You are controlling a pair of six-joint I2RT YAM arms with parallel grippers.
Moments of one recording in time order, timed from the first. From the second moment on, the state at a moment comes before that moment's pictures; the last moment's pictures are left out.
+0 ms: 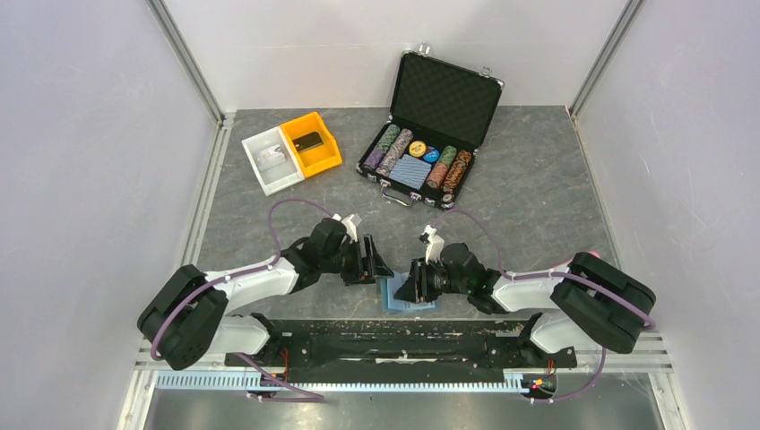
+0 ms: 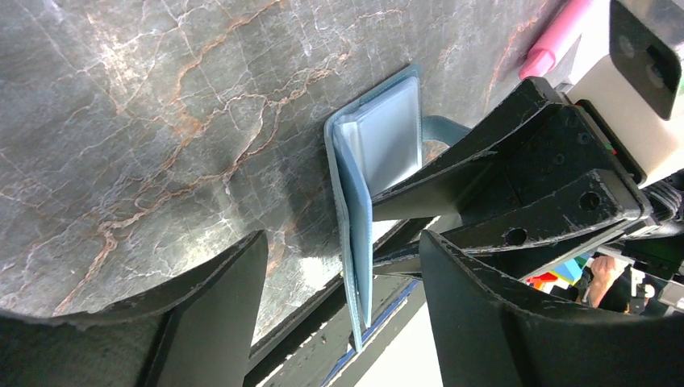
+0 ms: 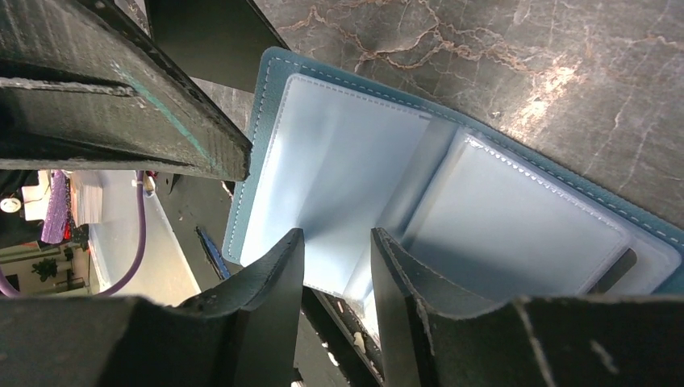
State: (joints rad) left arm -0.70 1.29 0.46 0.08 0.40 -0.90; right arm 0.89 1.41 0.30 0.57 -0.34 0.76
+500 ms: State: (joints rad) left arm -0.70 1.37 0.46 0.13 0.42 -0.90; right arm 0.89 1.36 0.33 0.45 -0.30 0.70
